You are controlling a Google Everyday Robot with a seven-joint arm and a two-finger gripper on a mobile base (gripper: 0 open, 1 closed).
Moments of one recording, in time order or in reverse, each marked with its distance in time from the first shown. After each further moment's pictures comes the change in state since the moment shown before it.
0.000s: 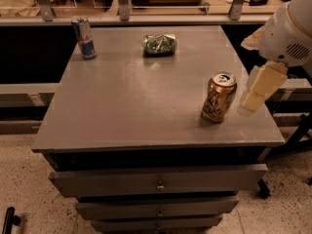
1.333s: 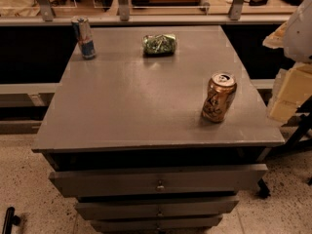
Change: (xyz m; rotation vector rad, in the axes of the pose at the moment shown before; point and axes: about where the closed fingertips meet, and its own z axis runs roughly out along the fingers) arm 0.019 0.032 -0.043 0.022 0.152 -0.017
